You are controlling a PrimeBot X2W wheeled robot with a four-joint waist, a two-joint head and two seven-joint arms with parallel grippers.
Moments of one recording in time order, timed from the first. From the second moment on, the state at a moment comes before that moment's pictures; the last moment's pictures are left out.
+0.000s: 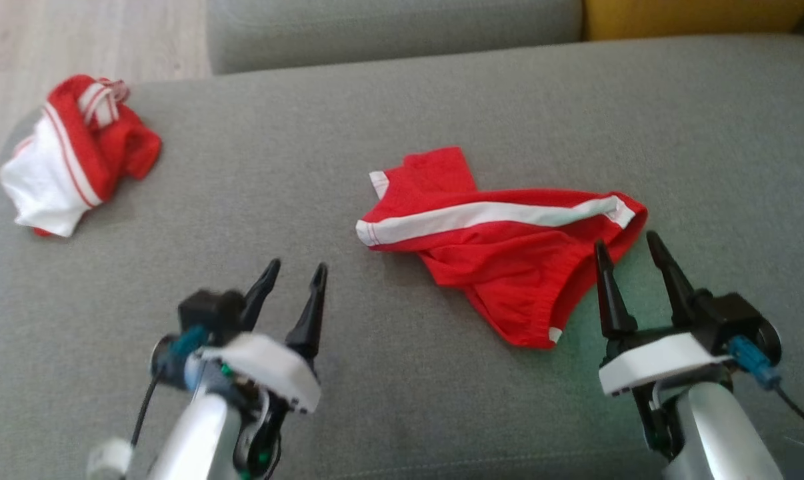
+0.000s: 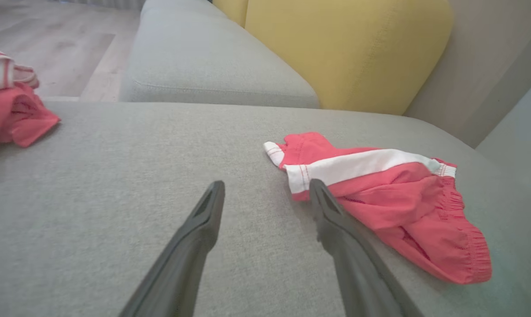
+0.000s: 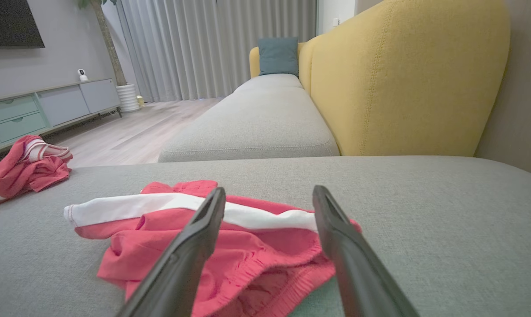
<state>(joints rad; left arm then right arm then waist) -0.14 0.05 -0.29 0.30 -0.28 -0.06 -0.13 -0.15 -0.05 0.07 0.36 0.09 0.12 -0.25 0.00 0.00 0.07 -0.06</state>
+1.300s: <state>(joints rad) -0.43 0.05 -0.41 0.50 -0.44 -0.12 0.01 -0.22 -0.05 0.07 0.32 0.11 0.12 -0.25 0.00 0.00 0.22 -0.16</state>
